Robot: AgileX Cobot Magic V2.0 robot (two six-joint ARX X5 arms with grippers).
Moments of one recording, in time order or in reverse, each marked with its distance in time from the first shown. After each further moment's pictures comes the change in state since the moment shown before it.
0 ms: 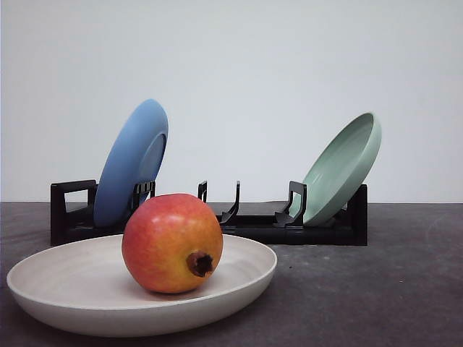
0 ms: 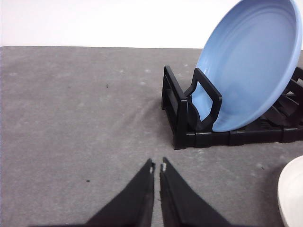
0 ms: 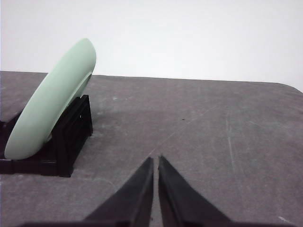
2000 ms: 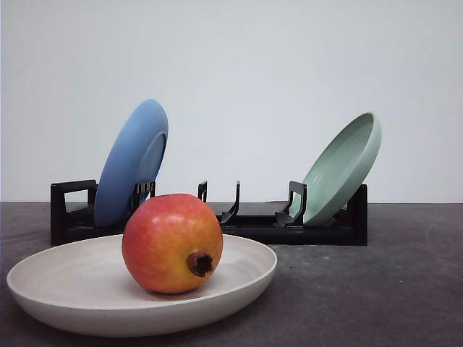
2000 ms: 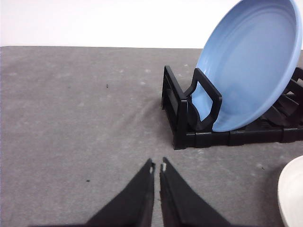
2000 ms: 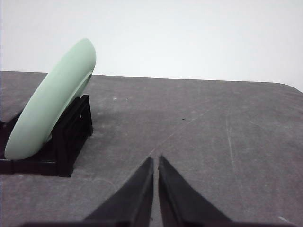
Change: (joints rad) left_arx 0.000 0.000 0.000 0.000 0.000 0.000; right_arx 0.000 0.000 0.000 0.000 0.000 0.000
